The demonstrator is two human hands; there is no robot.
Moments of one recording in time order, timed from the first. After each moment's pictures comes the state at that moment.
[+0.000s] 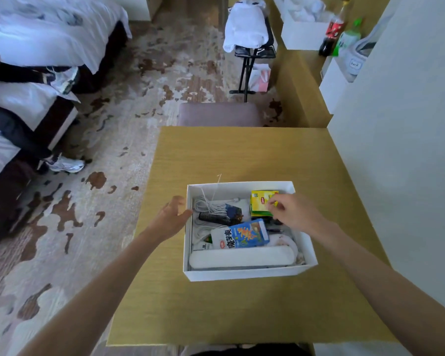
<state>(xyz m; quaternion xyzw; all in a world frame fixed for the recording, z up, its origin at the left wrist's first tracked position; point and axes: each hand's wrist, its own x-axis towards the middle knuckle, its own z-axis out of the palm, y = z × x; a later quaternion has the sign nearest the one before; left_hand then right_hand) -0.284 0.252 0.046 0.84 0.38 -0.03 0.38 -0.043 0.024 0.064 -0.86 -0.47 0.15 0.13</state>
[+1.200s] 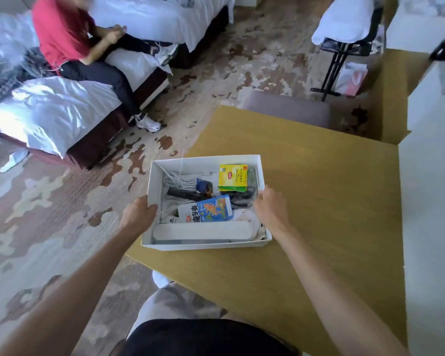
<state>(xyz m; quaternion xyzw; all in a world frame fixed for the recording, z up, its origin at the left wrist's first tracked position) -0.396 0.168 0.045 0.71 0.67 0.06 0.22 -0.097 0.046 0.054 -0.83 -0.43 0.23 0.26</state>
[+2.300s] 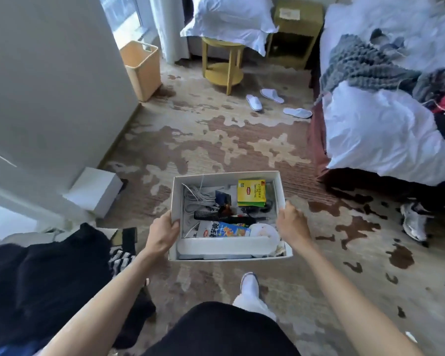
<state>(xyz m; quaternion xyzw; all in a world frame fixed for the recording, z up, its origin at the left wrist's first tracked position) -1.008 0.168 -0.016 0.12 0.92 0.30 0.21 -0.835 0.437 0.019 -0.41 -0.87 0.27 0.02</state>
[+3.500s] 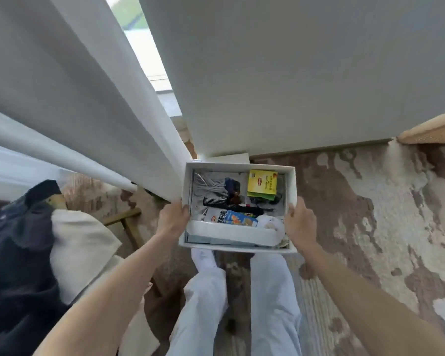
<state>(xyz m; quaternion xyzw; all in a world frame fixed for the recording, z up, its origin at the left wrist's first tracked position) -1.562 -0.097 -0.285 -0.44 0.82 0.33 0.15 -1.727 0.163 -0.283 0.08 -0.96 0.17 -0.20</state>
